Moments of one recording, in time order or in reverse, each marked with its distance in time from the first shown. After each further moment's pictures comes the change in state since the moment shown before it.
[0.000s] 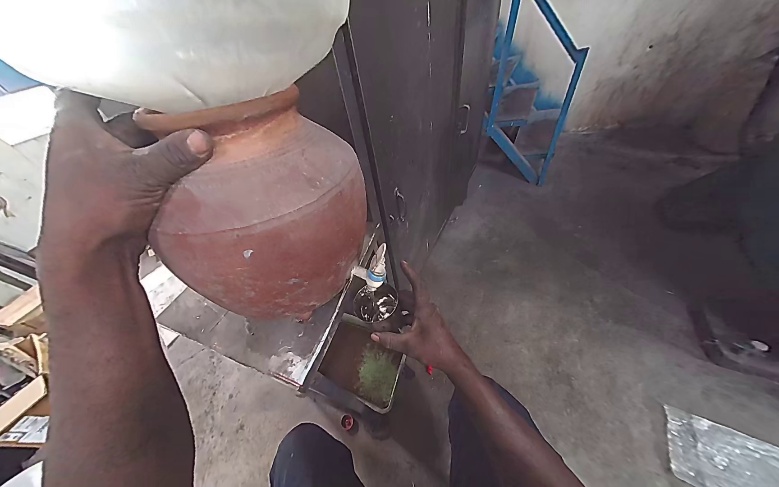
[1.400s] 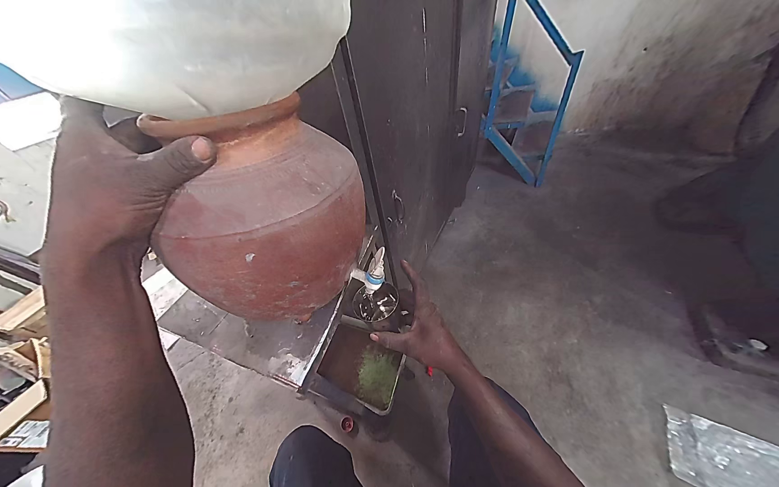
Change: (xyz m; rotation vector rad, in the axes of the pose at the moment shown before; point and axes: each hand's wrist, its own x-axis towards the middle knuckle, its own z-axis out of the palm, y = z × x) left_hand 0.002 -0.001 -0.001 0.001 -0.022 0.029; right_hand 0.000 -0.007 -0.003 0.019 0.015 -0.013
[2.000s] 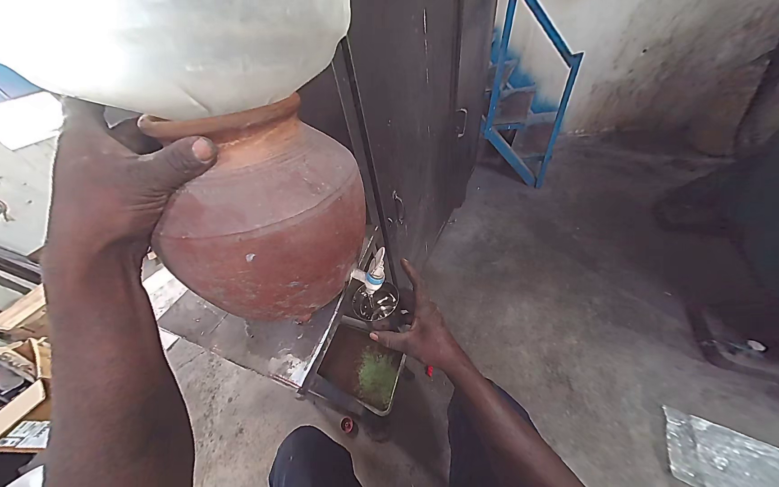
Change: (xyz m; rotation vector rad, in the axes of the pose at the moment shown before) left_hand -0.001 0.003 0.001 0.010 -0.002 0.001; right_hand 0.002 -0.001 0.001 0.017 0.001 -0.038
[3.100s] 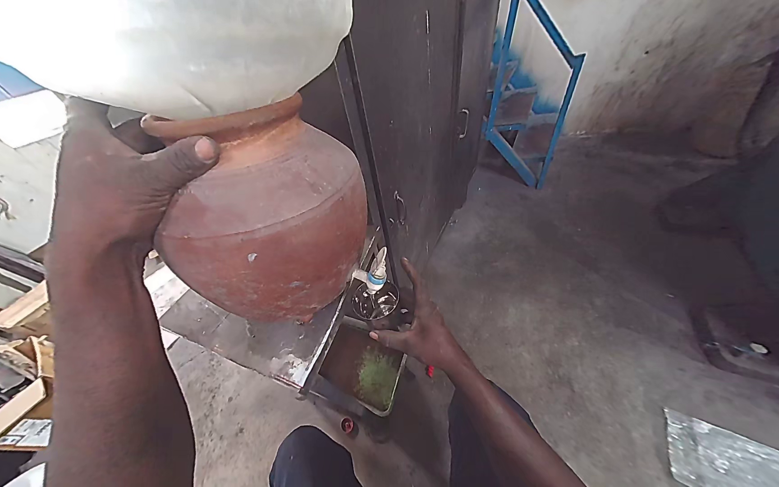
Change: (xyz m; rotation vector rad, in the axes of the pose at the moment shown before) left_hand -0.001 -0.001 -0.001 0.041 0.026 -0.025; right_hand 0.002 -0.002 0.002 0.003 -0.007 0.022
